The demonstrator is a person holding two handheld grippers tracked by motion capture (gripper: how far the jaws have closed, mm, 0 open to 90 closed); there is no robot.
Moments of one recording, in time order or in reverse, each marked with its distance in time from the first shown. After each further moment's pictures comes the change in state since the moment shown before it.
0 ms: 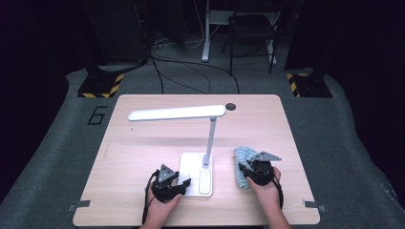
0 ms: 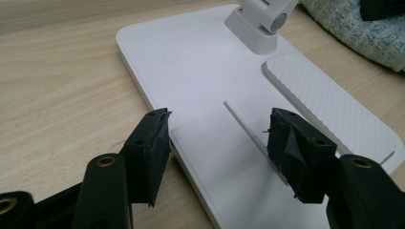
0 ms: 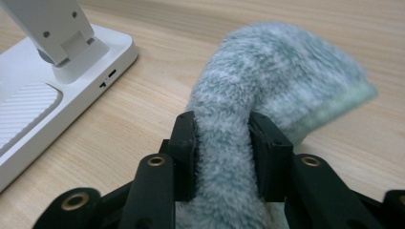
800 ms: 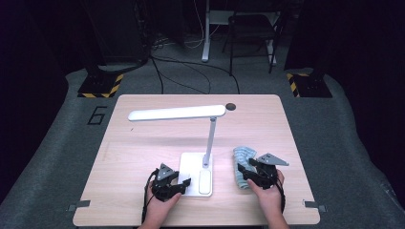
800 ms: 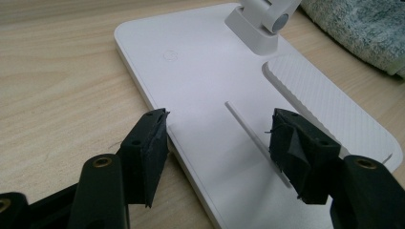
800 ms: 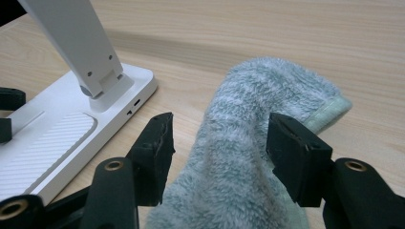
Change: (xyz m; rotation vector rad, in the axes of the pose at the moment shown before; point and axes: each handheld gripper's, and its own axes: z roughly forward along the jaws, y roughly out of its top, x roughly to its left) left arm 0.004 0.001 0.002 0.005 -0.022 -0.029; right arm 0.005 -0.001 -0.022 -0.132 0.024 0.020
